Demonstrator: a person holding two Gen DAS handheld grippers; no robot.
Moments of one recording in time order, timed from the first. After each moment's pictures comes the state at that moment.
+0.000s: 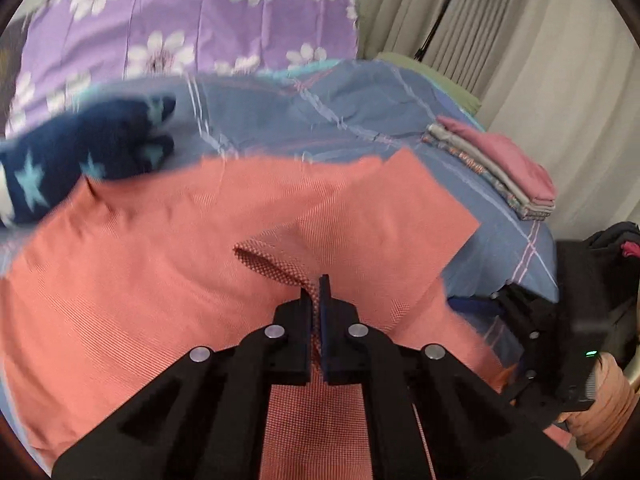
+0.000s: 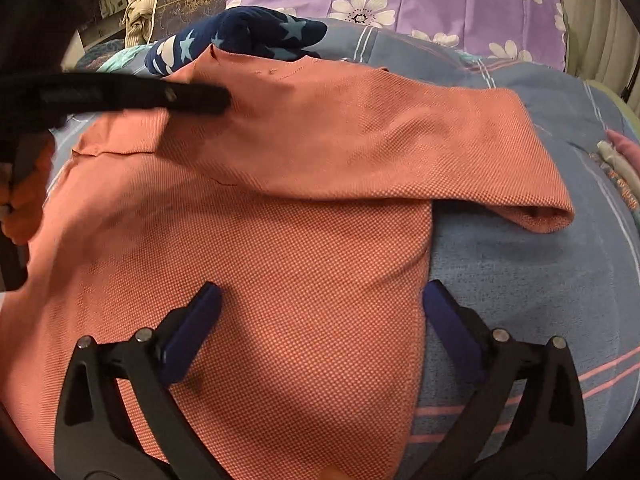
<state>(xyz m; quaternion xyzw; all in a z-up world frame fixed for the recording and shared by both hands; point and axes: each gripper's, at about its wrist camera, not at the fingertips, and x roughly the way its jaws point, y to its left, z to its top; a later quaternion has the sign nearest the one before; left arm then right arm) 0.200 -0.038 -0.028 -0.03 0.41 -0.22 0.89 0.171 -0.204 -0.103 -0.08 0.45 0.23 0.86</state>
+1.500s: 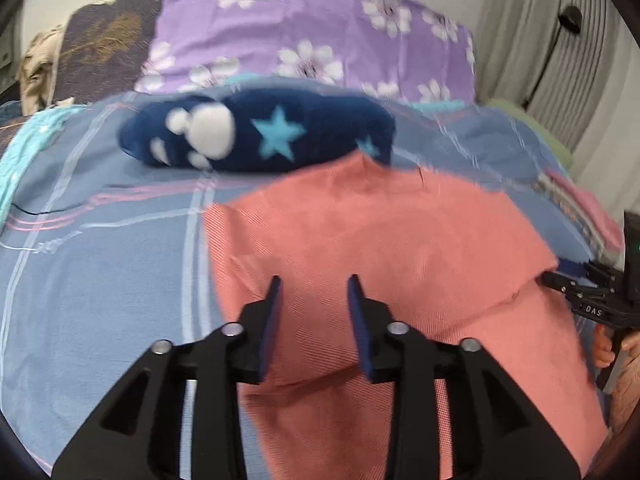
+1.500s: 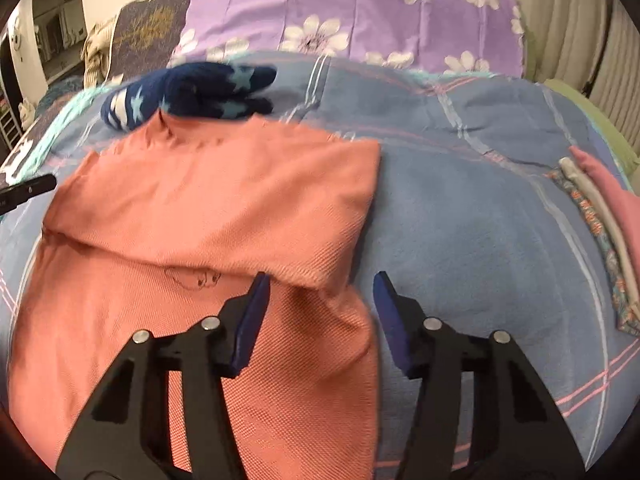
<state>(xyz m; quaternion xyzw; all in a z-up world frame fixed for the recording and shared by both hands) 0.160 0.130 -0.043 -0.06 0.41 -0.03 0.91 0.210 -0.190 -0.073 -0.08 0.44 0.15 0.88</state>
